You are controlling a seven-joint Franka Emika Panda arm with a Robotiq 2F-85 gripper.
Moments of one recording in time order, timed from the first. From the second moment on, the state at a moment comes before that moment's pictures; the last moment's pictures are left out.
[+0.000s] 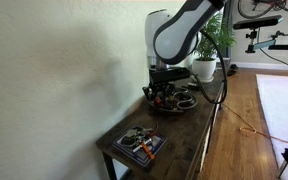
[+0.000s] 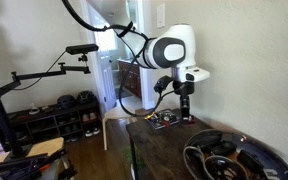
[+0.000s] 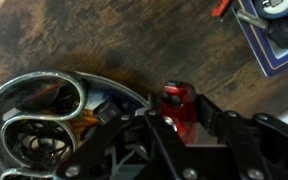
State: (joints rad) arm 0.12 0.44 -0.13 -1.96 -0.03 2.47 0.71
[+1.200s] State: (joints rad) arm -0.02 0.47 -0.18 -1.91 -0.02 2.47 0.63
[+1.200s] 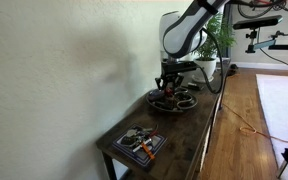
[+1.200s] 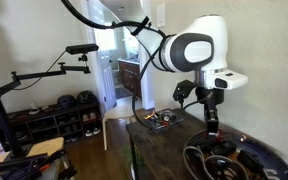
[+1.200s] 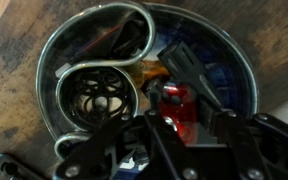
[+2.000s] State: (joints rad) arm -0.02 0.57 -0.17 -1.82 0.01 2.47 0.59
